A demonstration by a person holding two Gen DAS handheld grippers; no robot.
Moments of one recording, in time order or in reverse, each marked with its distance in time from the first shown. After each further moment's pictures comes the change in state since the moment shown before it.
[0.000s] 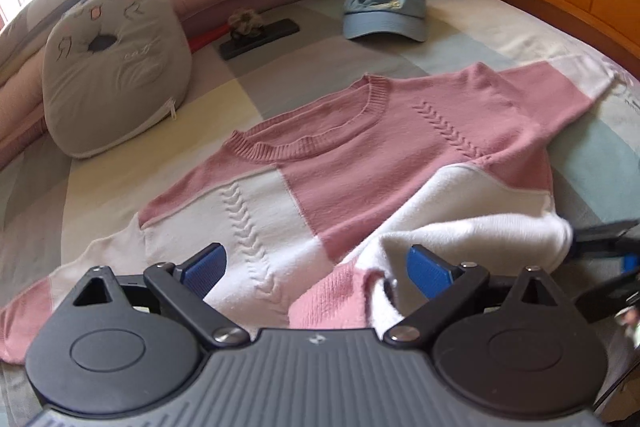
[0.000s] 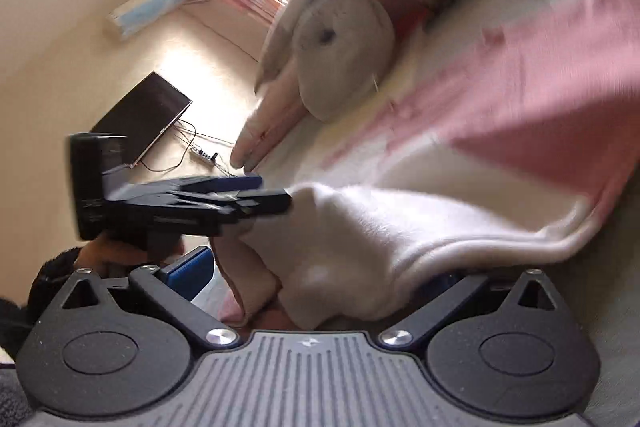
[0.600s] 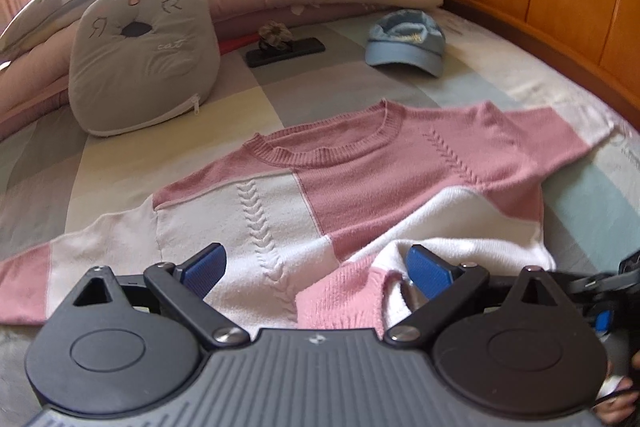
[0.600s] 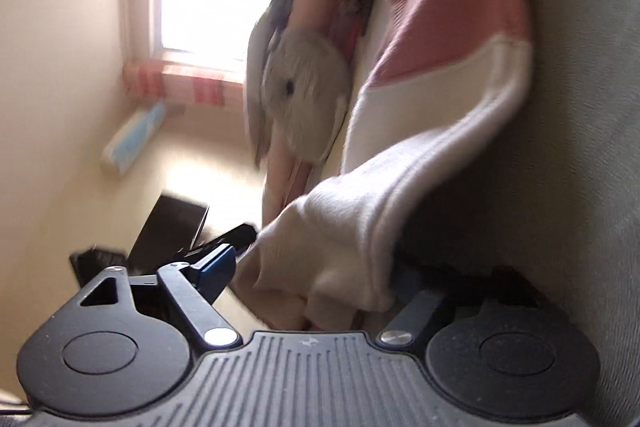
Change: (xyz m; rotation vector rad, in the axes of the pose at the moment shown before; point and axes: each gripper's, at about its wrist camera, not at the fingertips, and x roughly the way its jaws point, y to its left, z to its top) left arm -0.021 0.024 -0.019 -0.161 -0.074 -0.021; right arm 0.000 -0.034 -0.049 0.397 -0.263 0.085
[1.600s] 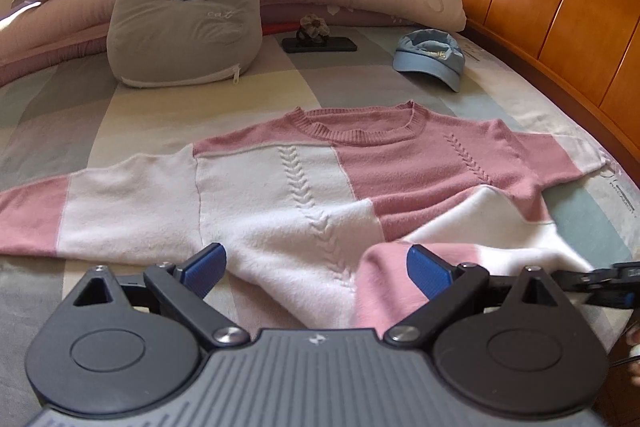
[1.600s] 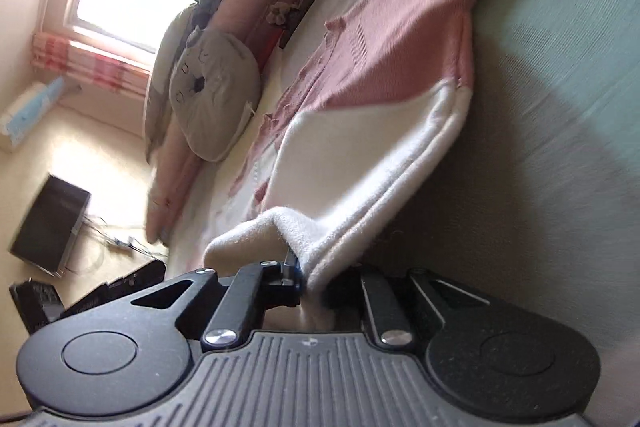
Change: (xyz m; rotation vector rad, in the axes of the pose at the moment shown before) left arm -0.027 0.057 -0.047 -0.148 -0.017 -0.053; right arm -0.017 0.059 -0.010 -0.124 0.012 -0.413
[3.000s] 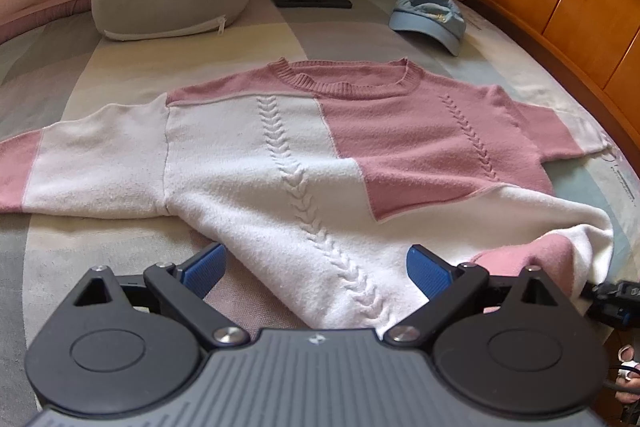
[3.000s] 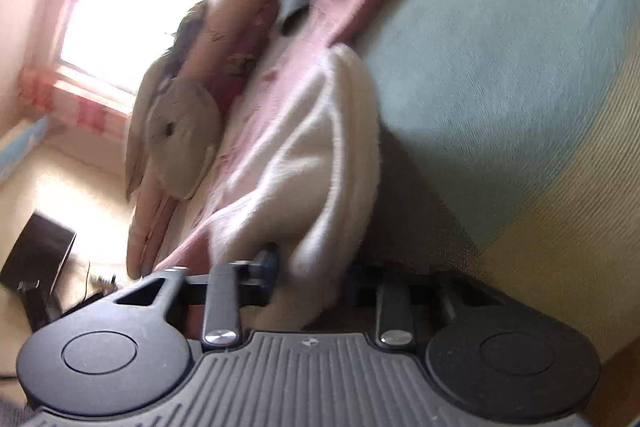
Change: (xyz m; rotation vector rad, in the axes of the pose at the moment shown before) left arm 0.027 -0.020 -0.013 -0.026 0.105 -0.020; right arm -0.069 -0.081 -0.036 0.089 -0.138 -0.051
